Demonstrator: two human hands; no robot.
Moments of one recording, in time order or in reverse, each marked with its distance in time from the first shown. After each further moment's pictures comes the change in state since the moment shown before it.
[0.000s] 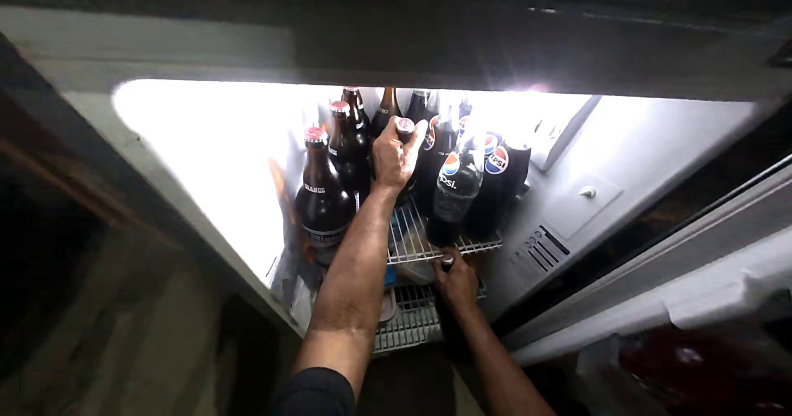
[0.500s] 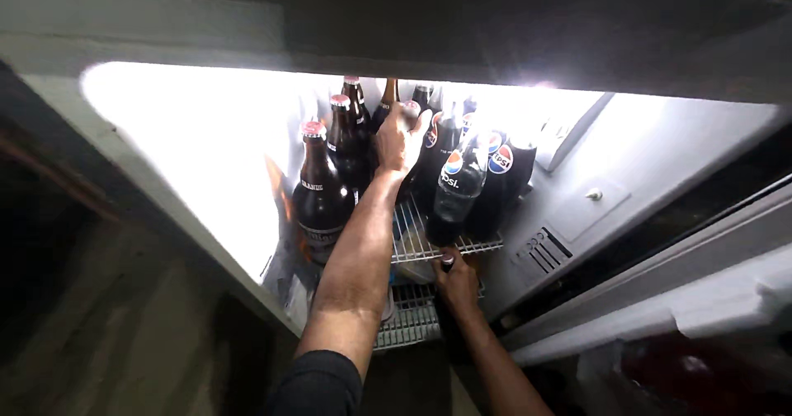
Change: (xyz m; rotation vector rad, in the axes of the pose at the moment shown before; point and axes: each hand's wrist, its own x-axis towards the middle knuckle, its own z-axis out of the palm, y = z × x) left_hand 0.020 0.005 0.009 0.279 -0.122 -0.158; right_hand 0.001 0.003 0.000 -0.010 0.006 -0.021
